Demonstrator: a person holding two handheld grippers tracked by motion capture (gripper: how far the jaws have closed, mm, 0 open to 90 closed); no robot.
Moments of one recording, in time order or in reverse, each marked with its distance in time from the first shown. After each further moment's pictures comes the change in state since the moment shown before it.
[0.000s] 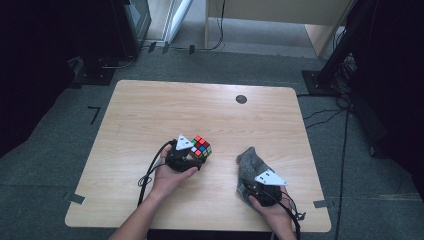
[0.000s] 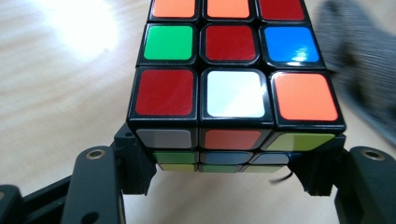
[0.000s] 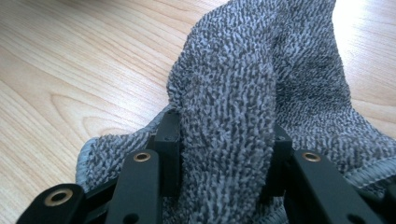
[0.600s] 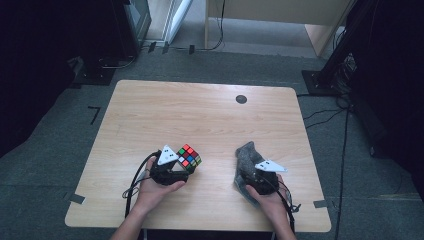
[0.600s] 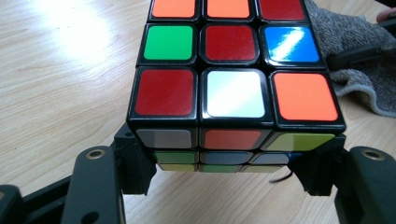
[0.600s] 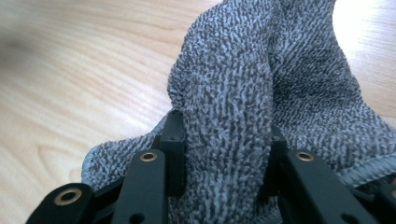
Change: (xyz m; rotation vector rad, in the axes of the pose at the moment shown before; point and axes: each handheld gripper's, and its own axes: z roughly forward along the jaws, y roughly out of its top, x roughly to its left) left arm 0.001 -0.030 -0.044 -0.056 -0.011 0.024; right arm -0.012 0.020 0.020 0.020 0.035 0.141
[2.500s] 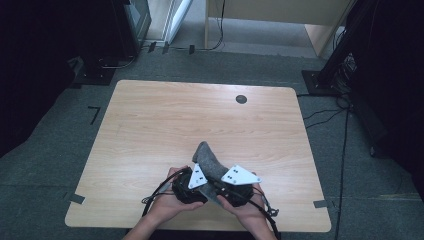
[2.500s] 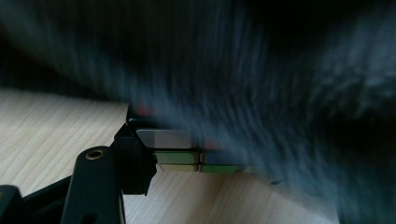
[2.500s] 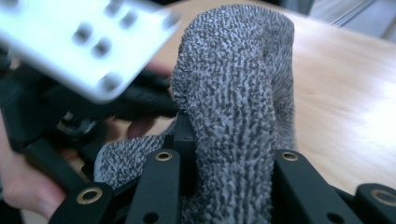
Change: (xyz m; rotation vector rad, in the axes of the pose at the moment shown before) left arm -0.071 -0.003 0.023 0.123 -0.054 0.329; right arm 0.114 0.045 -0.040 -0.153 0.216 -0.301
